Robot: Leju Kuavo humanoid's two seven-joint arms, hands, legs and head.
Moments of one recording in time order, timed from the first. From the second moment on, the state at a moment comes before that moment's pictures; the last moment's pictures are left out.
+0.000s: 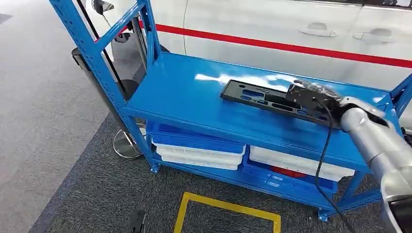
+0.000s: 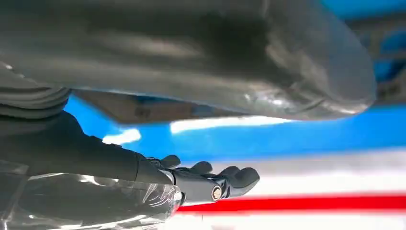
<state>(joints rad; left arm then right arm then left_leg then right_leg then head) -0.11 -0.11 -0.33 -0.18 0.50 0.37 -0.18 -1.23 -0.11 0.89 -0.40 0.33 0.13 -0.20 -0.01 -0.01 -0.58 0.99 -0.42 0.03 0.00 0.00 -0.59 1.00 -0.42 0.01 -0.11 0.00</state>
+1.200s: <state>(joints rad) -0.10 -0.11 -0.33 -0.18 0.53 0.32 -0.17 -1.15 -0.13 0.91 -0.36 0.30 0.15 -0.22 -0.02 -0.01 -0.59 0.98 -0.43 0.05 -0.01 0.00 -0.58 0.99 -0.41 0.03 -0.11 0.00</state>
